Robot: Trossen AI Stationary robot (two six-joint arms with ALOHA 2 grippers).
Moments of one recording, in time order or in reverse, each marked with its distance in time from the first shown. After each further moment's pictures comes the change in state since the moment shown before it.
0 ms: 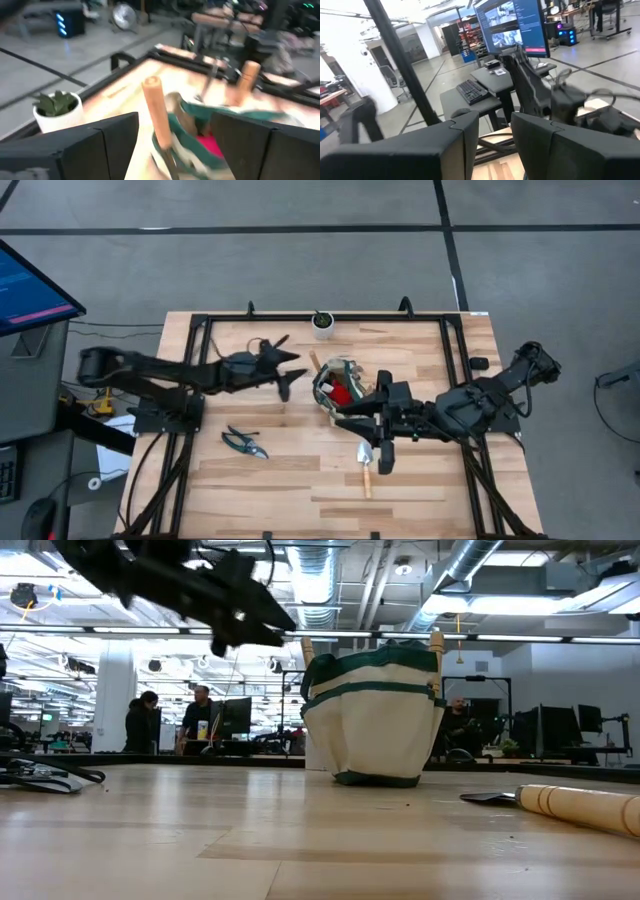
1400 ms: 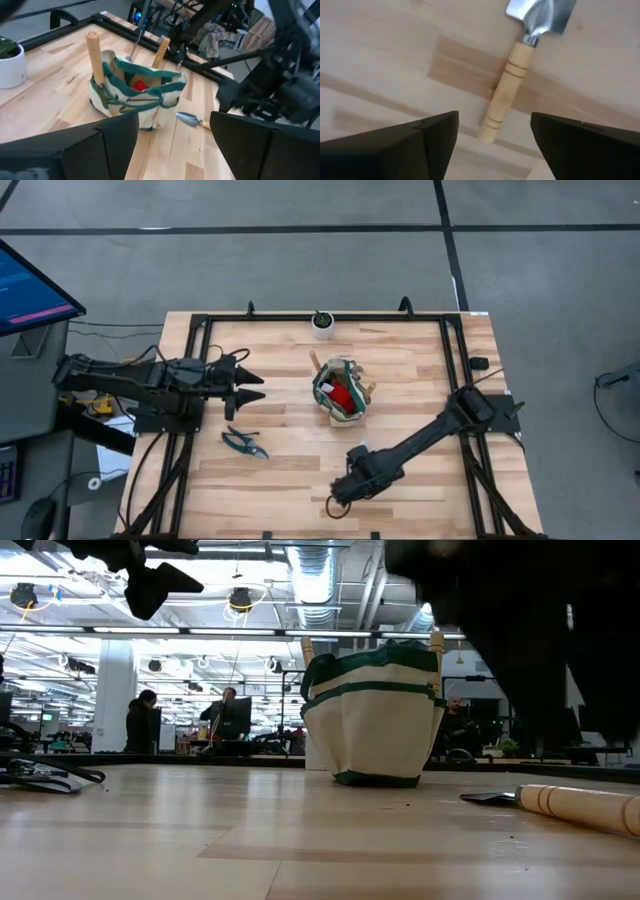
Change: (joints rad) left arm -0.201 -0.622 0.000 -0.697 0.122 -0.282; right arm -0.003 0.631 0.001 -0.894 -0.666 1.388
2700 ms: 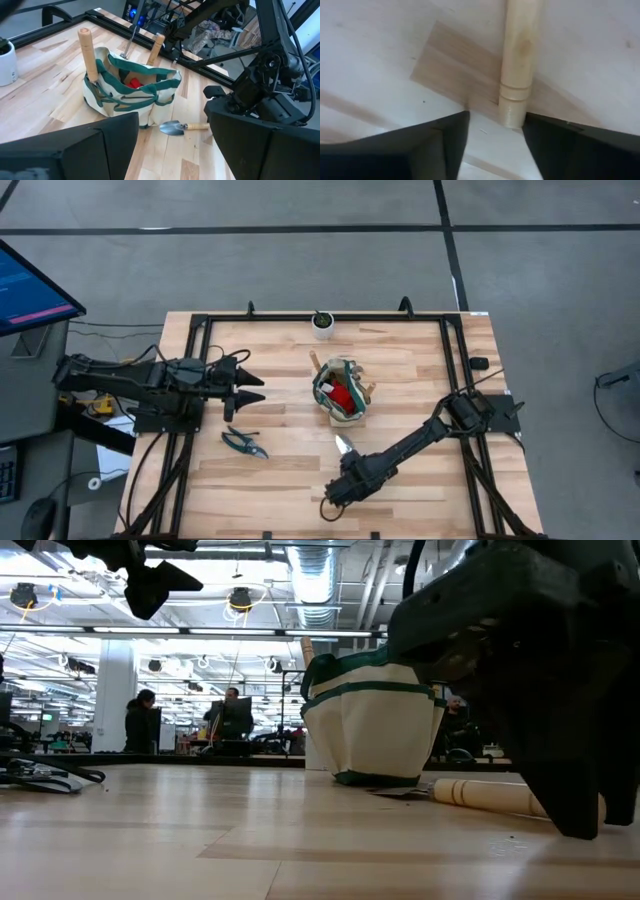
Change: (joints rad) left arm 0.000 0.001 0.000 0.001 0.032 0.000; right arm -0.020 0.122 0.002 0.044 -0.032 -0.191
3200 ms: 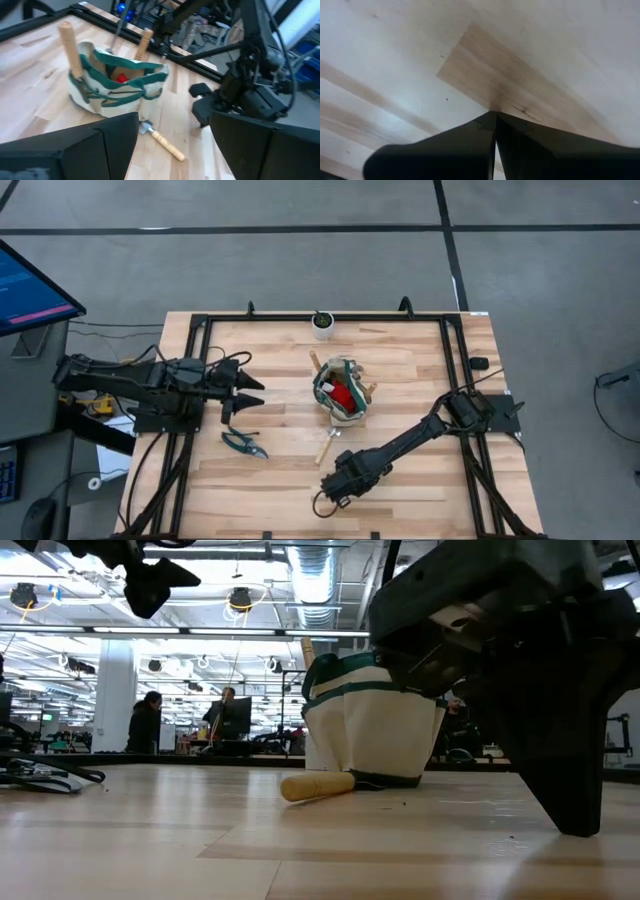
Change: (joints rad) left arm 0.000 0.000 0.000 0.004 0.063 0.000; right arm -0.030 -0.024 -0.006 0.059 -0.085 -0.124
